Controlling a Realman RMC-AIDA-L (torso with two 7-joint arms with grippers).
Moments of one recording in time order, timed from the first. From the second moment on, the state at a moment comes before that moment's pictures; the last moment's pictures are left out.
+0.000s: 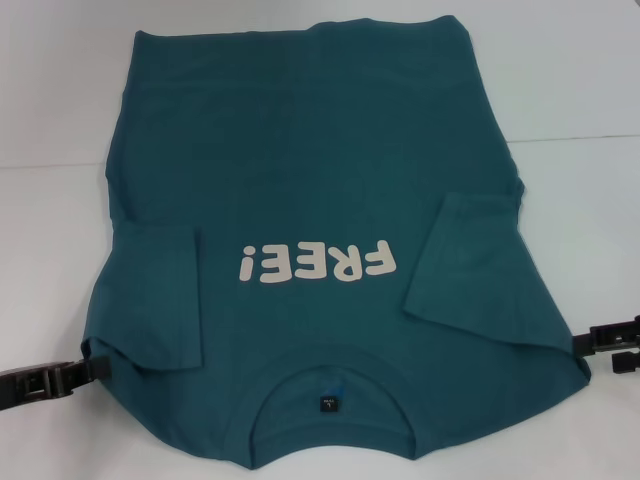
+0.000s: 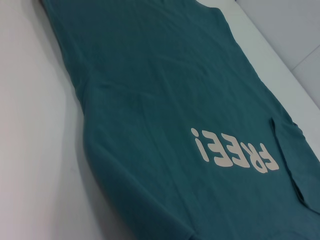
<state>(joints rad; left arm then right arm) -0.31 -2.17 0.66 1.01 2.19 1.43 -2.12 0.51 1.93 -0.58 -0.79 -2.49 -1.53 2.49</state>
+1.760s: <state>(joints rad) -0.31 -2.16 0.65 1.01 2.19 1.44 -2.11 0.55 1.96 -0.65 -0.73 -2.49 -1.44 2.47</state>
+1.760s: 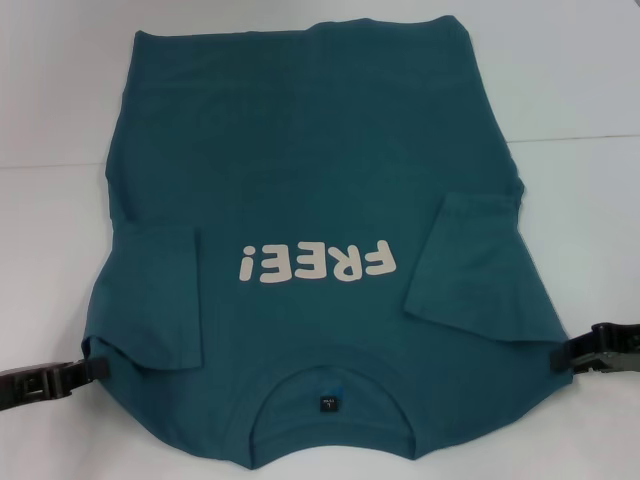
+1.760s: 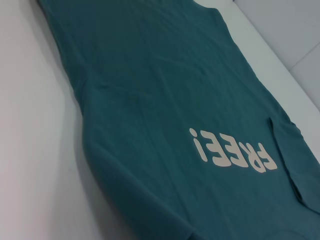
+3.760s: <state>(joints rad) -0.25 -2.16 0.50 1.09 2.18 1.71 -2.11 0.38 2.03 -0.55 -1.02 -2.49 -1.79 2.43</state>
